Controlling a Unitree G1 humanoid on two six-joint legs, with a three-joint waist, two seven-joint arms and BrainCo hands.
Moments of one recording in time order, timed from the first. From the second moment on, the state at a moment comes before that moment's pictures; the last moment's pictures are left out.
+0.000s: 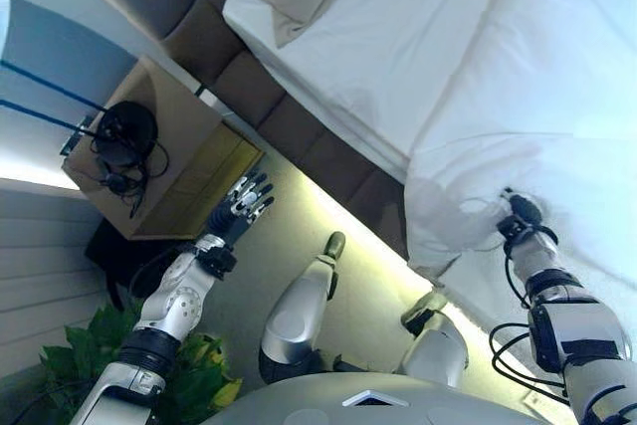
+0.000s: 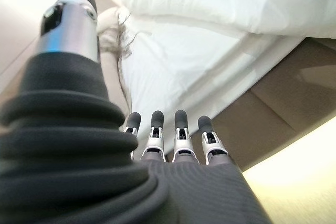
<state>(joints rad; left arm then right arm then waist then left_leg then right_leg) -0.01 0.45 -0.25 0.26 -0.99 -0.02 -0.28 -0.50 -0.51 0.09 1.16 0.96 -0.04 0.09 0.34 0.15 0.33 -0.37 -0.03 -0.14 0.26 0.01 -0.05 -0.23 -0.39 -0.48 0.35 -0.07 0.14</state>
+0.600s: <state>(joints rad) -0.02 0.44 -0.11 0.33 -0.87 0.06 -0.38 -0.63 -0.29 0.41 1.08 0.71 0.09 -0.02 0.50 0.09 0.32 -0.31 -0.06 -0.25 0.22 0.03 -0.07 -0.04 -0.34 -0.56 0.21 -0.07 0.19</state>
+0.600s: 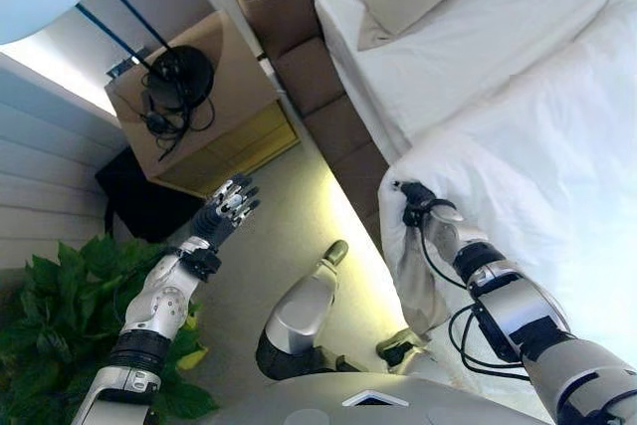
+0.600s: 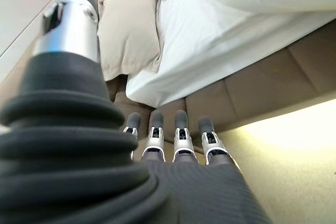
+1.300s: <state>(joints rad) -0.04 0.44 -0.08 0.39 -0.83 0.06 -0.44 -0.62 -0.24 0.46 1.08 0.73 0.12 0.02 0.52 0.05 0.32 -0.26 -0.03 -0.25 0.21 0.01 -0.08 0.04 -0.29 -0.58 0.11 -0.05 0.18</state>
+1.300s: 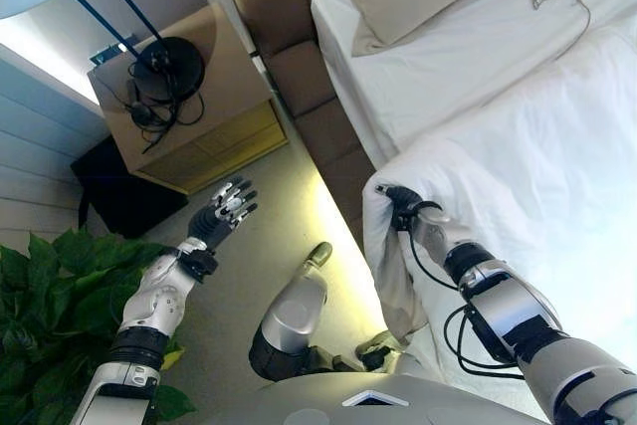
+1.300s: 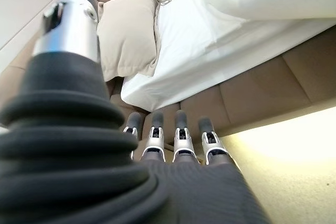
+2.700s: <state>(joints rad) 0.20 0.31 -0.06 0.38 -0.78 -0.04 -0.41 0.05 -0.21 0.03 0.98 0.89 -0.12 0.19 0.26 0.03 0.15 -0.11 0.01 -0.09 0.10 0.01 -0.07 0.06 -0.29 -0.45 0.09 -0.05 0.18</state>
